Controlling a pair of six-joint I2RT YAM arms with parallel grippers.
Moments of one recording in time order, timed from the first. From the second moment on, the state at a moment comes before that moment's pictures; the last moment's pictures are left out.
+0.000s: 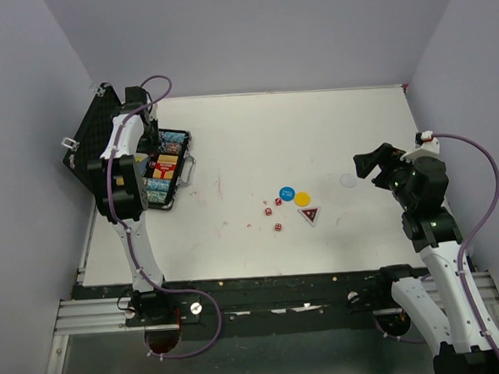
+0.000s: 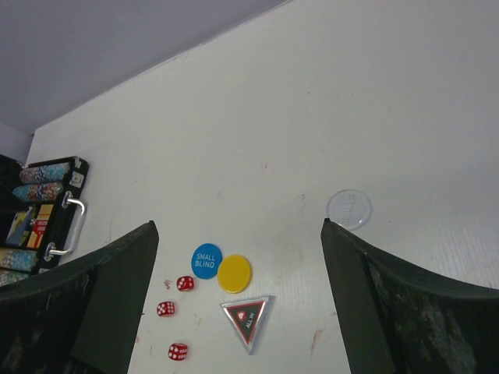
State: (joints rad) left arm 0.09 2.20 1.92 -0.84 -0.03 0.03; right arm 0.05 0.67 0.70 -0.28 -0.04 0.47
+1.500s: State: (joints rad) left arm 0.01 1.90 1.76 -0.77 -0.04 0.00; right arm 0.05 0.67 0.70 -0.28 -0.04 0.47
